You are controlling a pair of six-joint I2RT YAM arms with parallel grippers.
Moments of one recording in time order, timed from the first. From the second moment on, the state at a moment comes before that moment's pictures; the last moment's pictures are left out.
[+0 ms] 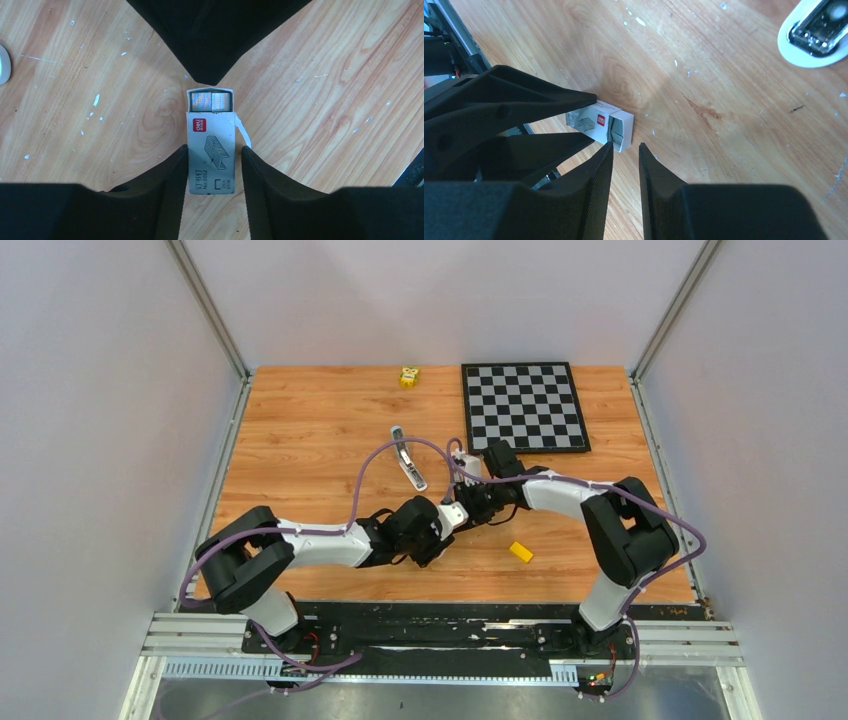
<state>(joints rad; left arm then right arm) -0.98 1.56 0.68 0.08 -0.01 0.04 0.53 1.68 0.91 -0.23 -0.66 0.15</state>
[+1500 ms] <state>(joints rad) -0.97 1.56 0.66 0.13 -0.03 -0.01 0.60 1.76 0.96 -0.23 -0.56 0.22</state>
